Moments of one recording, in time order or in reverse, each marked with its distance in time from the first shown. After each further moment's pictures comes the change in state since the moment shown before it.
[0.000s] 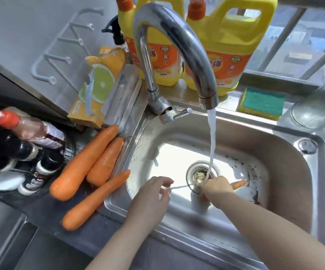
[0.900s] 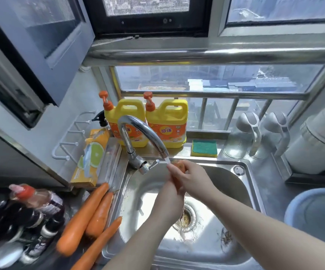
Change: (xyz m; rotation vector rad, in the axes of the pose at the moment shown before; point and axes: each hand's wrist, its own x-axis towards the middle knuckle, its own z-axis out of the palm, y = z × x) left_hand -0.010 0.150 -0.026 -0.076 -0.099 0.240; right_hand -0.164 0.029 -0.178 1.459 0.875 0.179
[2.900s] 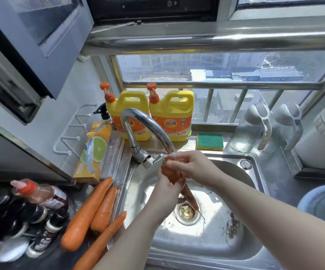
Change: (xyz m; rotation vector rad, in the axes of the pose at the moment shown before) left_hand 0.012 -0.024 -0.013 -0.584 -0.029 -0.087; right_hand 0.015 -0.017 -0.009 0.328 -0.269 -0.043
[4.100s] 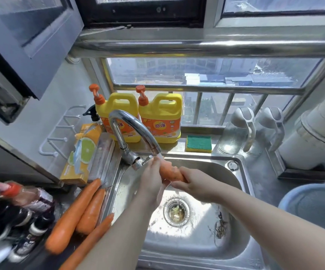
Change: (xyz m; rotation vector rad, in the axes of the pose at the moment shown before) left_hand 0.025 0.024 0.019 -0.545 0.215 -0.064; right_hand -0.030 0.018 -0.026 -0.720 -0.195 0.095
